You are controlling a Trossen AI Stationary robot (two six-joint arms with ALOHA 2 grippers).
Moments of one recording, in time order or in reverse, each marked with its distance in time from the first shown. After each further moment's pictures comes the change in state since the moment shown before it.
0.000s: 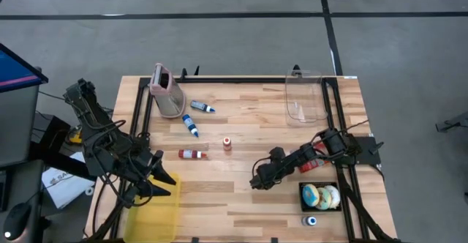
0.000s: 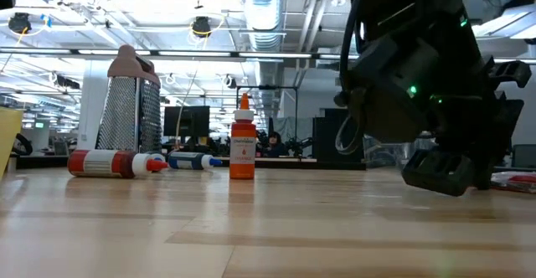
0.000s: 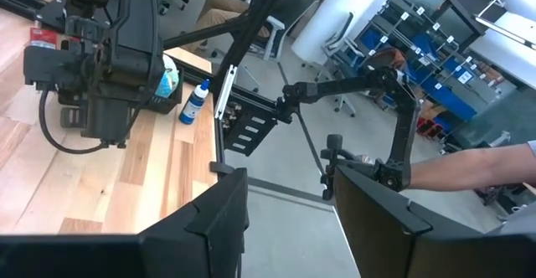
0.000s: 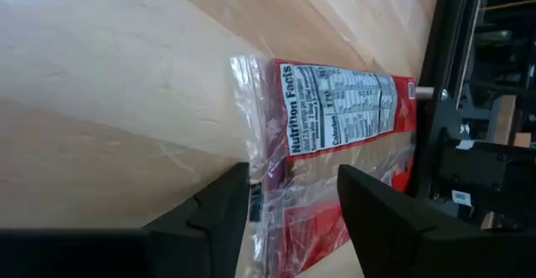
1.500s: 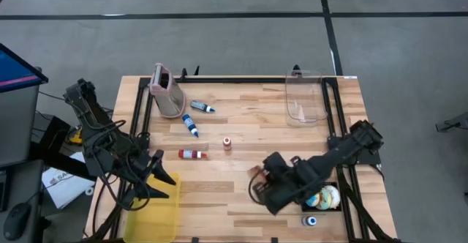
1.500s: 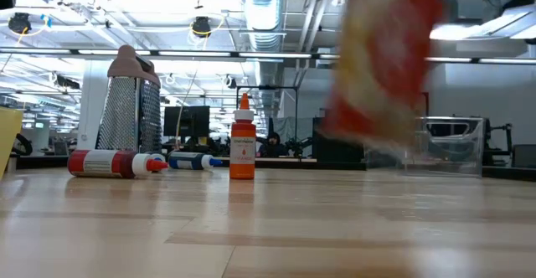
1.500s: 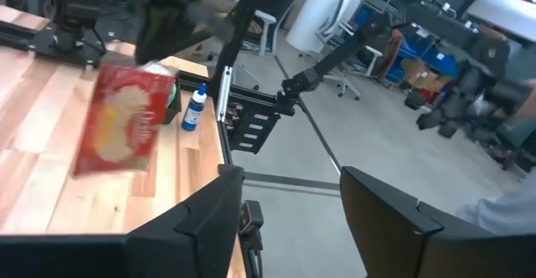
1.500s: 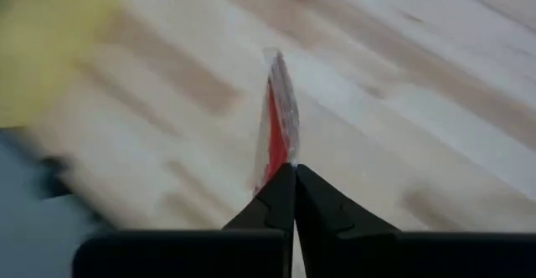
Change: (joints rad) left arm 0.000 0.000 0.000 -0.001 0.029 0.143; right arm 0.216 -0.341 0.616 0.039 0.255 -0.030
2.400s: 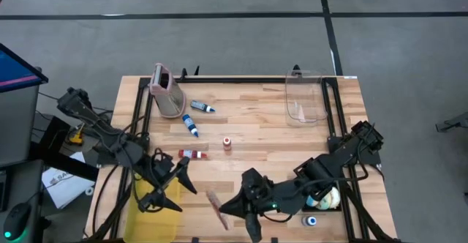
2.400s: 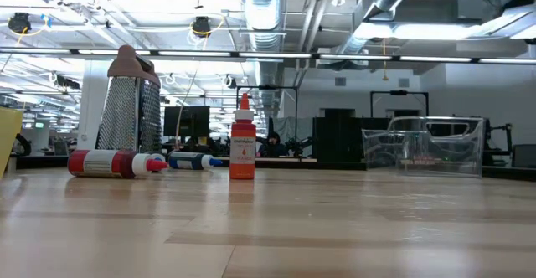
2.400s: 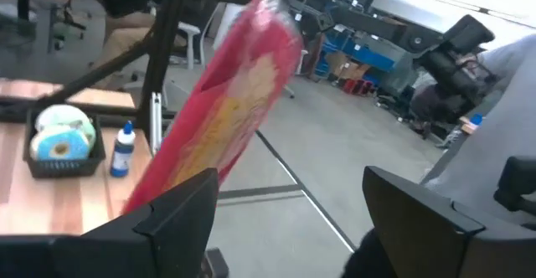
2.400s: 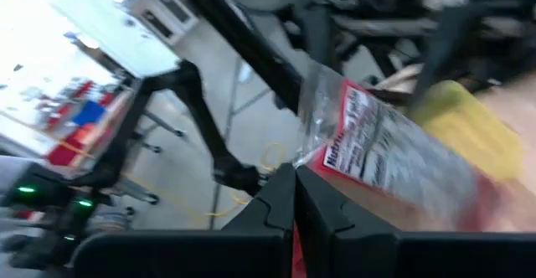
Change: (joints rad) left arm 0.298 0.172 0.000 0.328 0.514 0.181; right arm 0.019 -0.001 0.087 1.028 -0.055 -0.689
